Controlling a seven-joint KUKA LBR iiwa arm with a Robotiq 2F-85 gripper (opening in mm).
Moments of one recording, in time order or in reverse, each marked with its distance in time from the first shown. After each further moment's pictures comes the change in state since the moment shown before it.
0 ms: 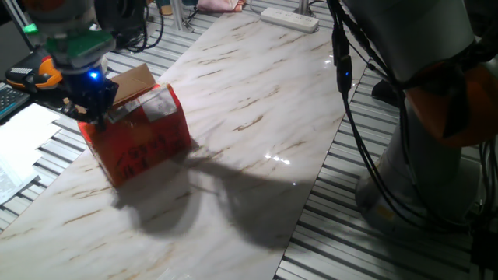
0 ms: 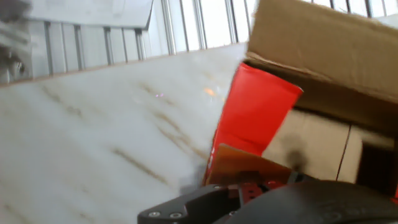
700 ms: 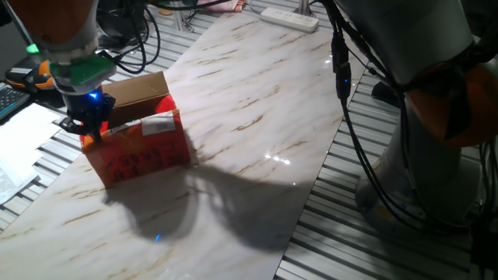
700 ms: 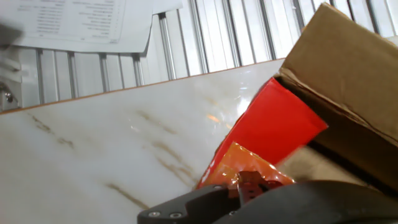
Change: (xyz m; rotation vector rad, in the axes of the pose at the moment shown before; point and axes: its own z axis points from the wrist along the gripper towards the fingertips) arm -0.013 0.000 0.036 -0.021 -0.058 -0.008
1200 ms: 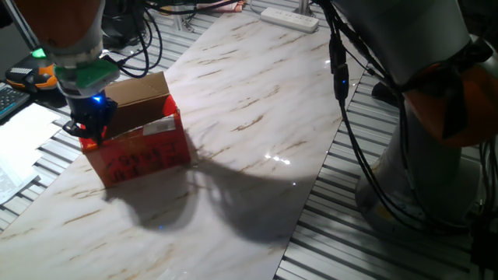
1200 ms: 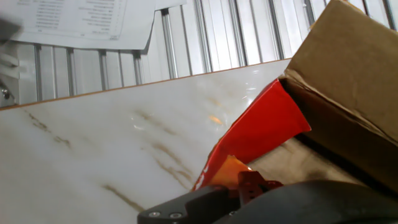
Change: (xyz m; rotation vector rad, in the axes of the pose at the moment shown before) arm -0.001 -0.002 0.013 -0.029 0.018 -0.011
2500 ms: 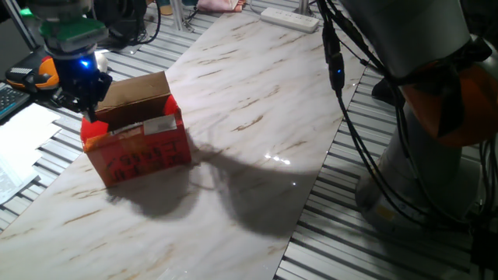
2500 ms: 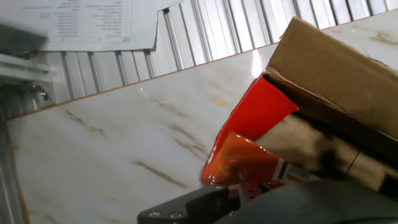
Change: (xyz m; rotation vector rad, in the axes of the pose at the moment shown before) arm 0.002 0.005 -0.078 -0.064 0.127 0.107
